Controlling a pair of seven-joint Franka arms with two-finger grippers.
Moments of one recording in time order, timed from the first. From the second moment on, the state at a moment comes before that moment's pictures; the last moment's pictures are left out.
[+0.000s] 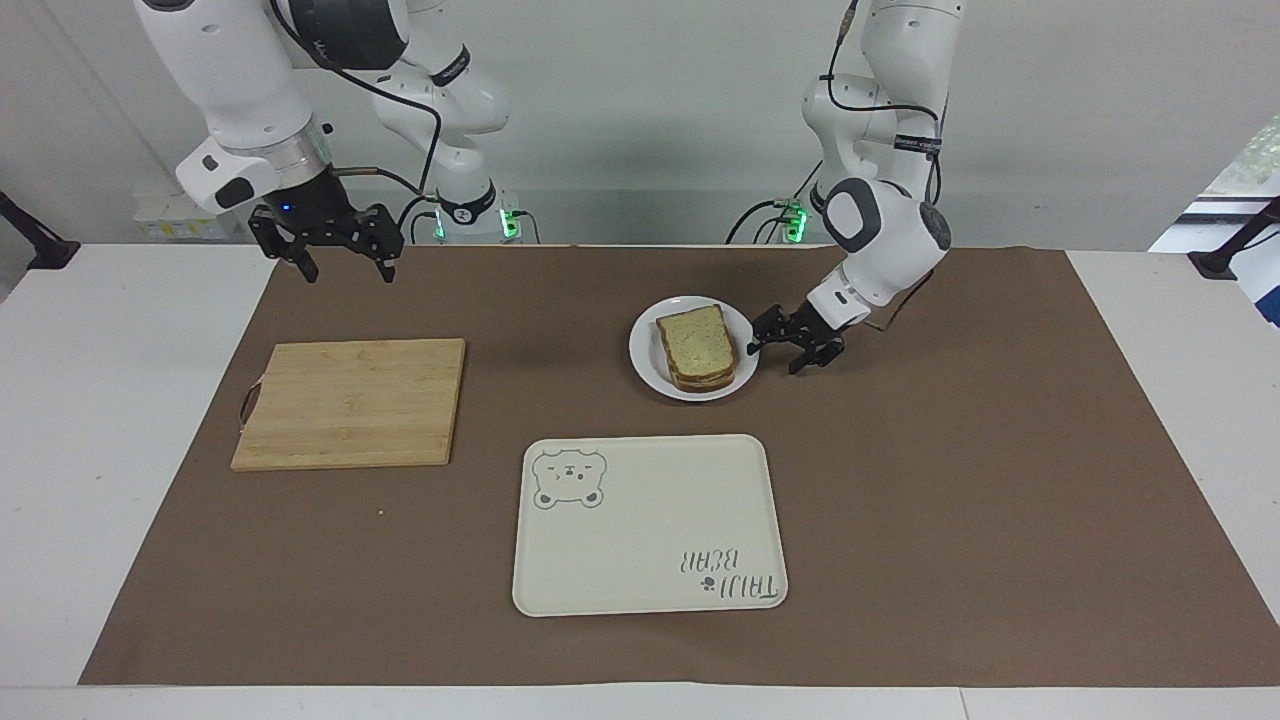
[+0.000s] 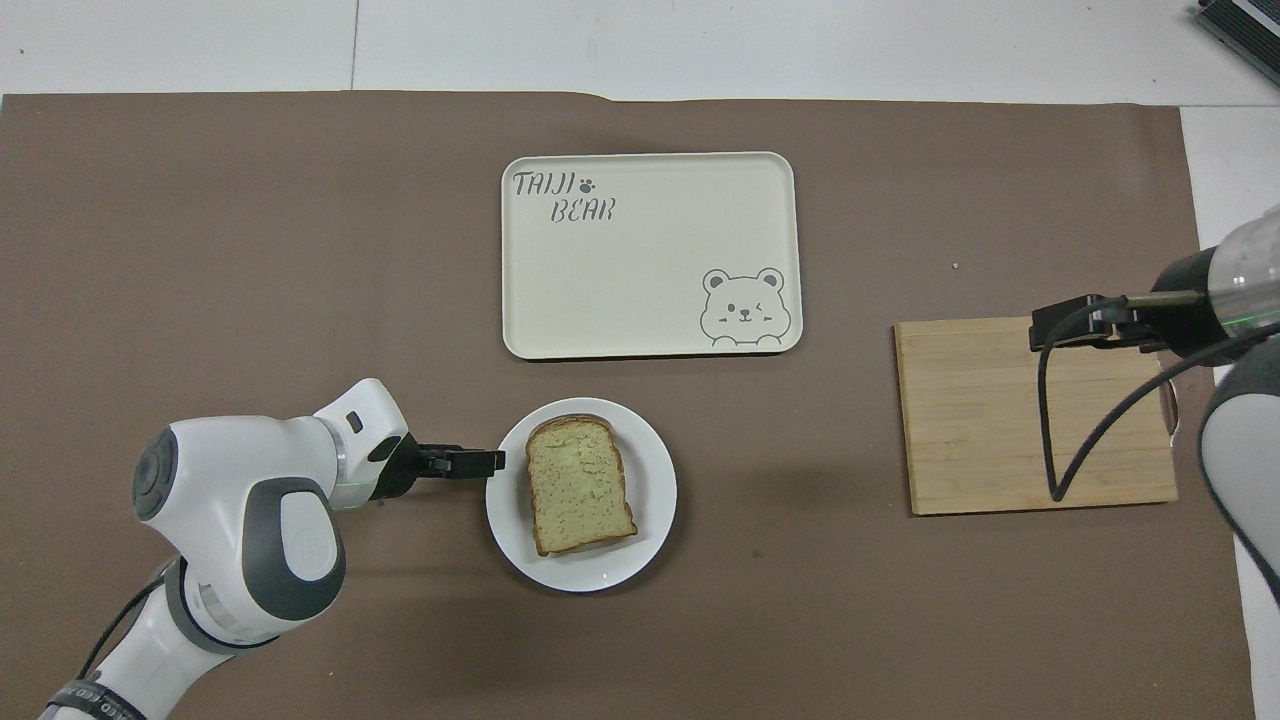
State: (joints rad) left arm -0.36 -0.01 -0.02 -2.47 -0.87 2.49 0.46; right arm -0.02 0.01 0.03 -1.58 0.01 1.57 0.04
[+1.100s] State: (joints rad) left arm -0.43 -0.03 -0.02 -2.50 -1.03 2.49 0.47; right arm 0.00 0.03 0.01 -1.57 0.01 1.59 -0.01
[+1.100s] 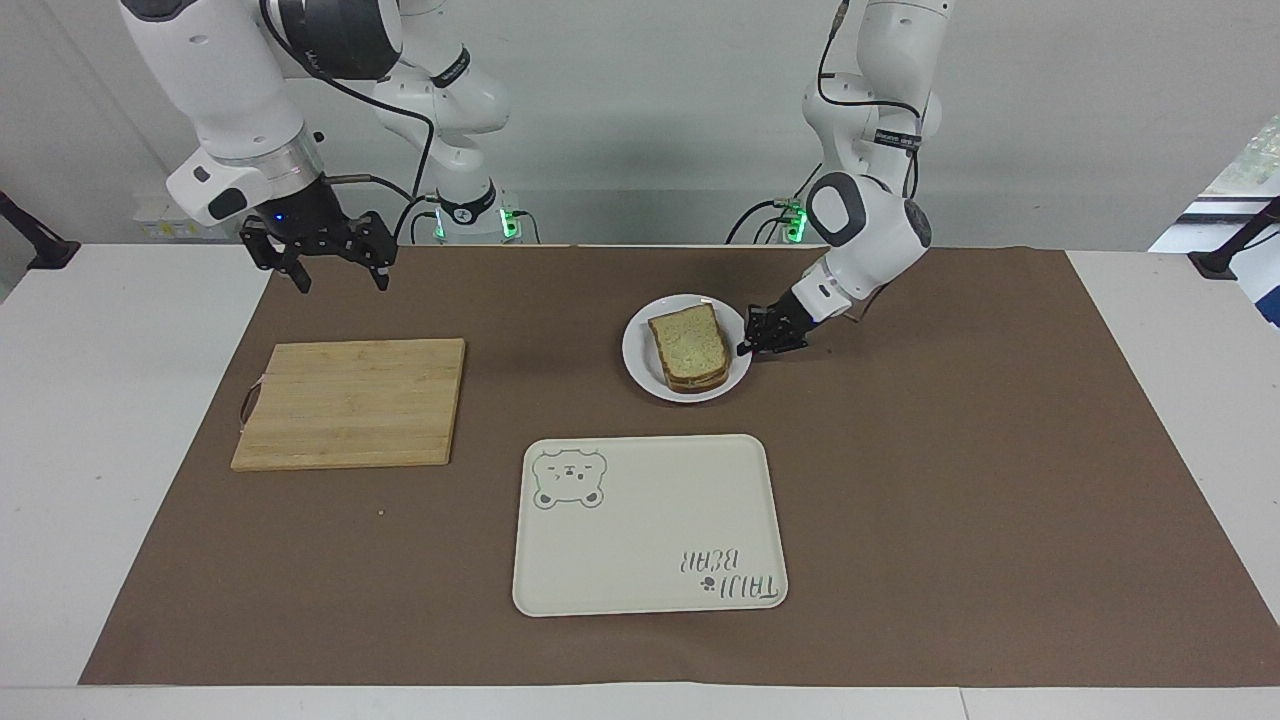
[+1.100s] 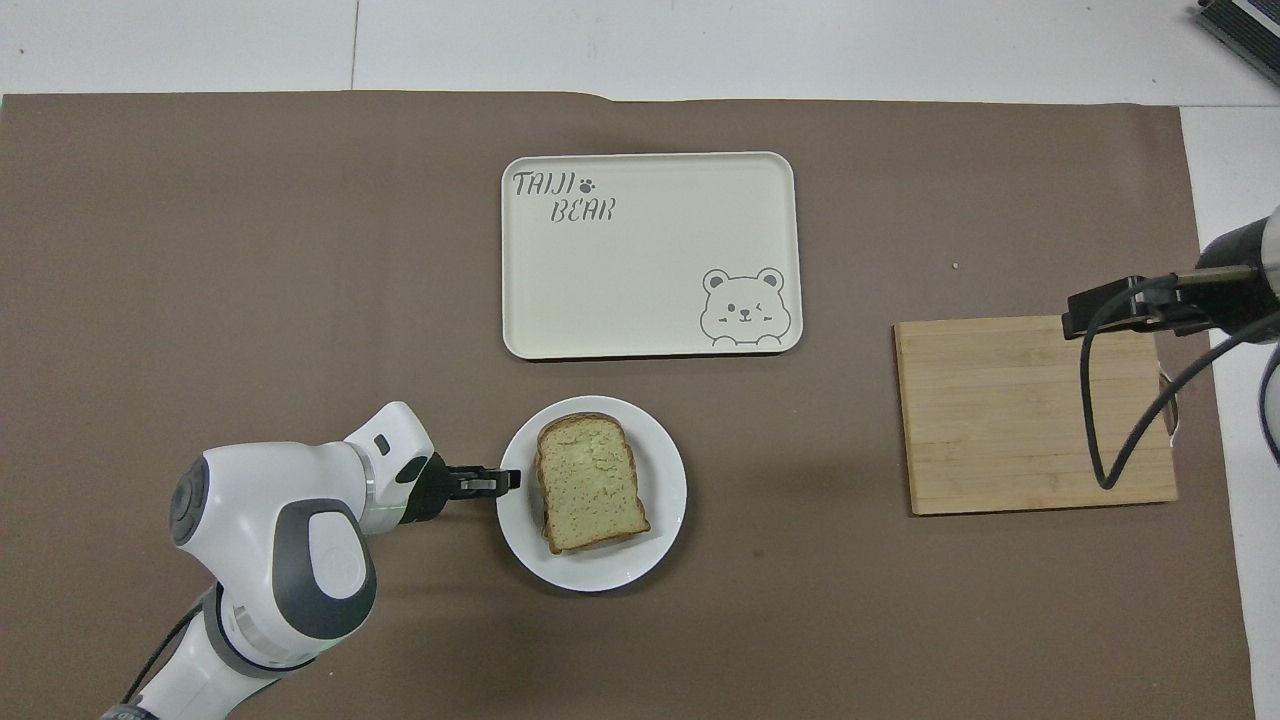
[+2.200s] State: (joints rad) left arm -0.40 0.16 0.00 -2.06 -1.39 2.58 0.52; right arm 0.00 0.03 0.01 -1.57 0.01 1.54 -0.01
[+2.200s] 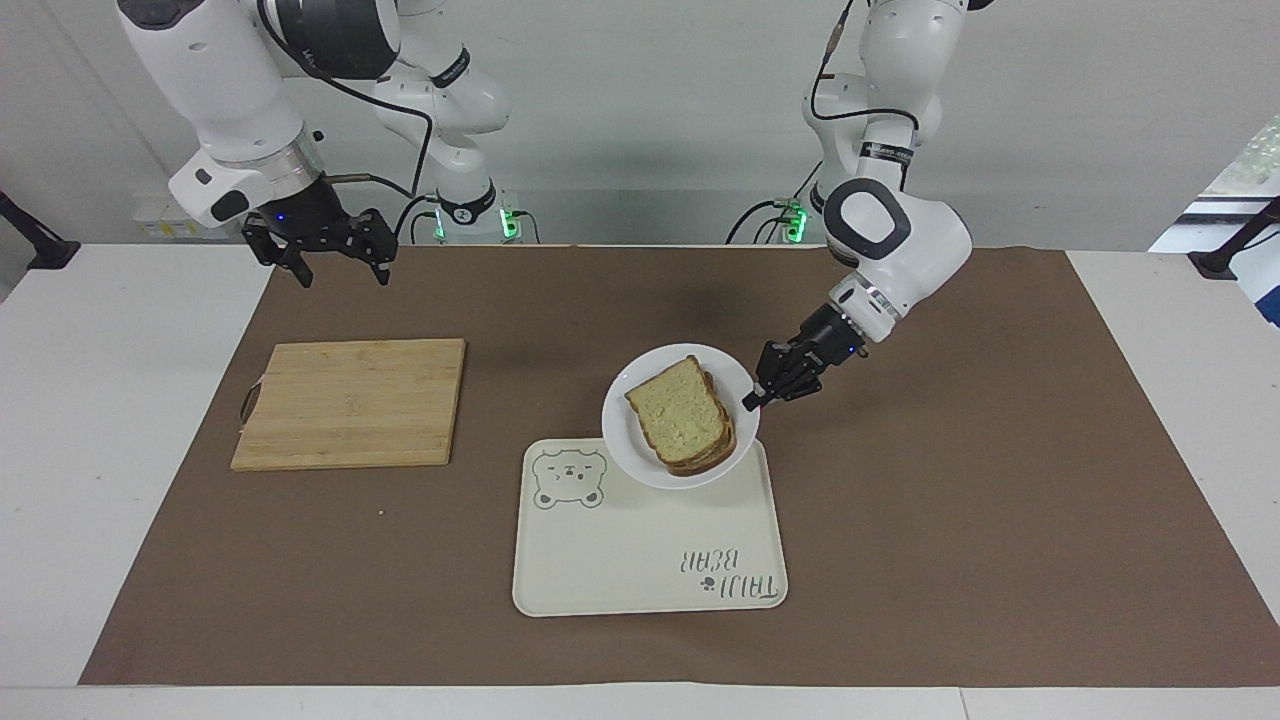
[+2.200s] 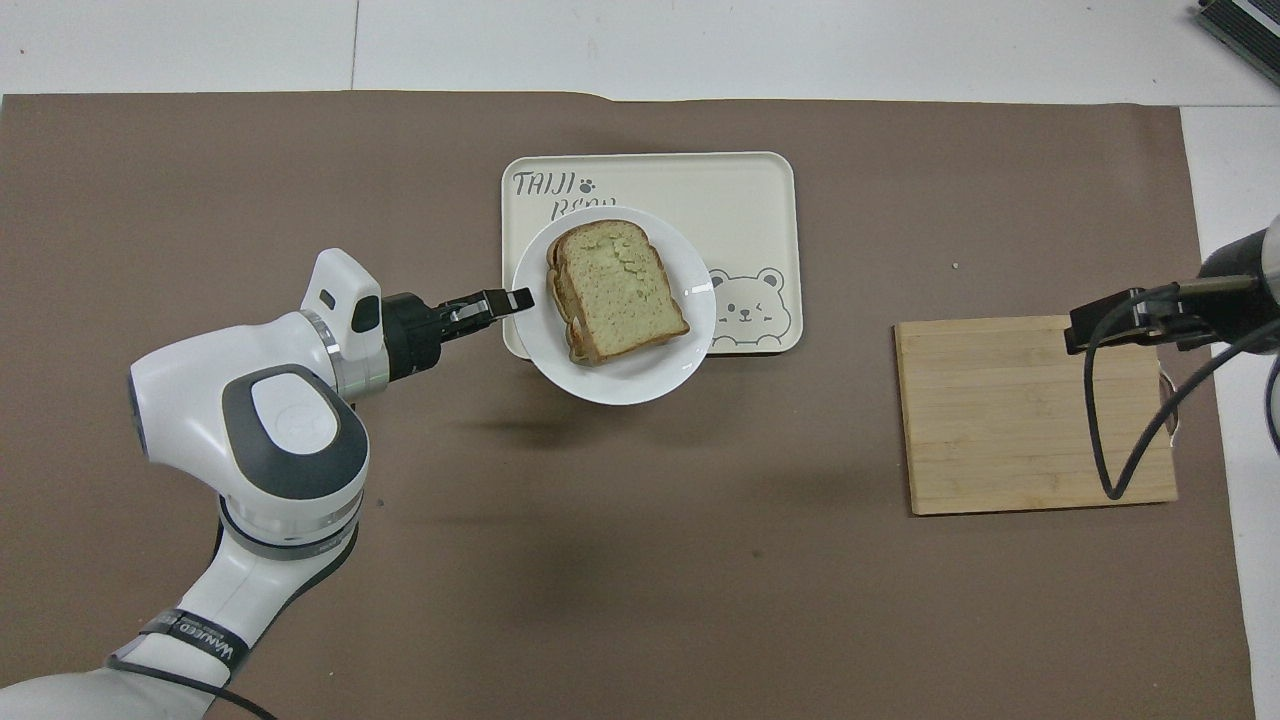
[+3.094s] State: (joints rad) left arm -0.42 0.35 -0.02 -1.86 -1.24 2.63 0.37; right arm 0.00 0.03 0.01 -1.57 0.01 1.54 -0.01
